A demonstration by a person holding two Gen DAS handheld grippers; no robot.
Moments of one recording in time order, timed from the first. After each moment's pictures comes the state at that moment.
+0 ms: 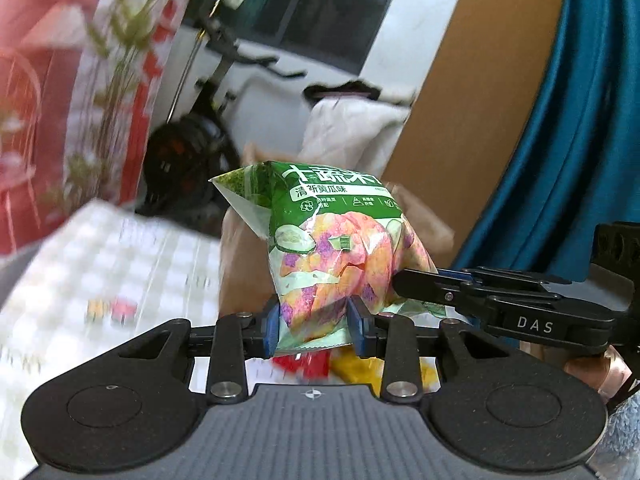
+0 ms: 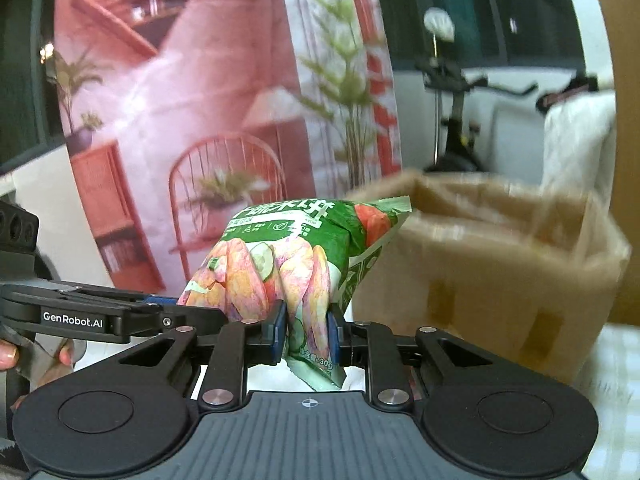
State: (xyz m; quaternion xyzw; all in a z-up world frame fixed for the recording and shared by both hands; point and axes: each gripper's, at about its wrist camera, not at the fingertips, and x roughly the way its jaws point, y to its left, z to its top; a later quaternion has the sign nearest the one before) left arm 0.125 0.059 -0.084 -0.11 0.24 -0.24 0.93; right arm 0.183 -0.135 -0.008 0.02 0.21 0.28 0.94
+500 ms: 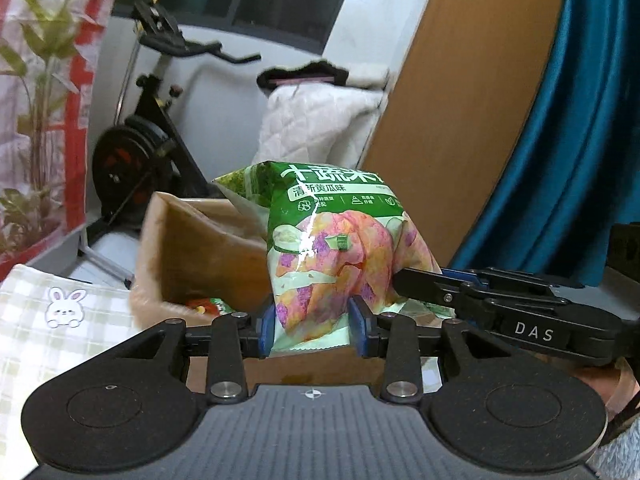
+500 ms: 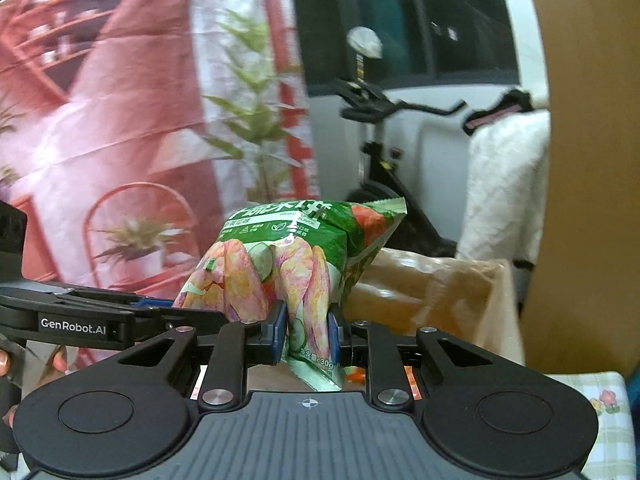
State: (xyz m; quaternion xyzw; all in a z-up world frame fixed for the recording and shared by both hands) left arm 0.281 -0.027 -0.064 -0.08 0.29 -0.29 0.91; right arm 0.312 -0.232 0.025 0.06 0.23 0.17 0.96
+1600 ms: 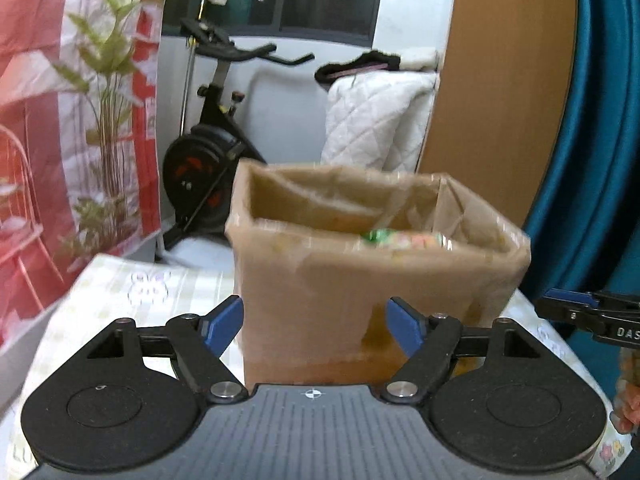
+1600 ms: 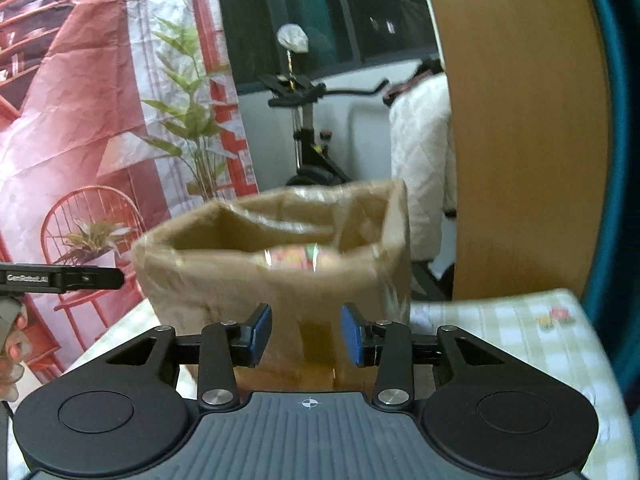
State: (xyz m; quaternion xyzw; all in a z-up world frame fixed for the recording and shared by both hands) left arm 0.225 0.006 -0.087 -0.01 0.28 -0.19 0.94; right arm 0.216 -0.281 -0.062 0.10 0.25 0.09 0.96
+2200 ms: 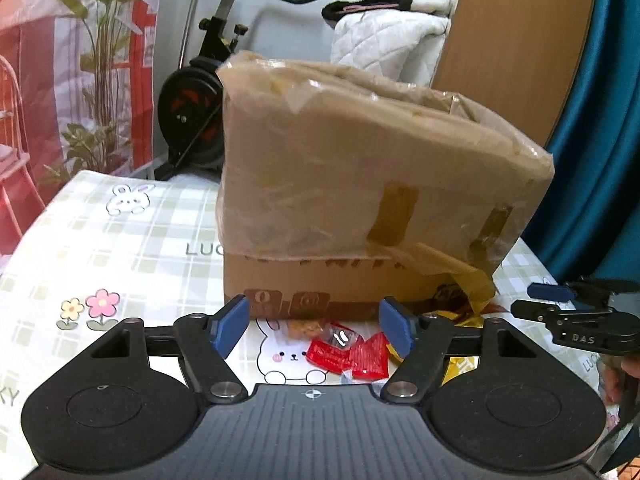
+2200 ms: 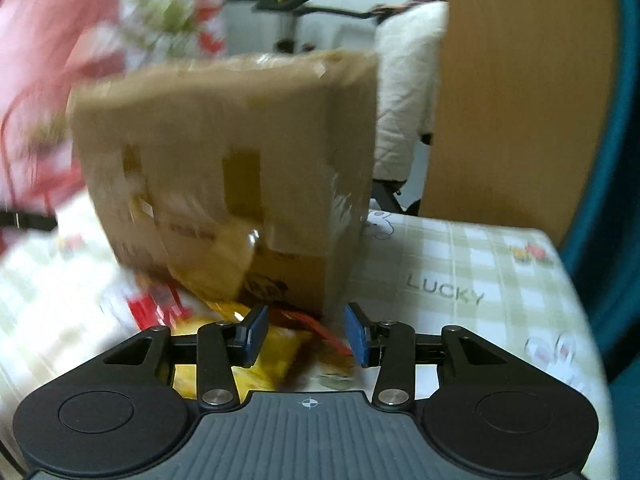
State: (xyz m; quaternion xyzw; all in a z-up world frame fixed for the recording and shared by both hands) left arm 0.230 0.005 -0.152 -0.03 0.35 -0.19 0.92; right arm 0.239 -0.281 -0.154 -0.05 0.34 0.08 0.94
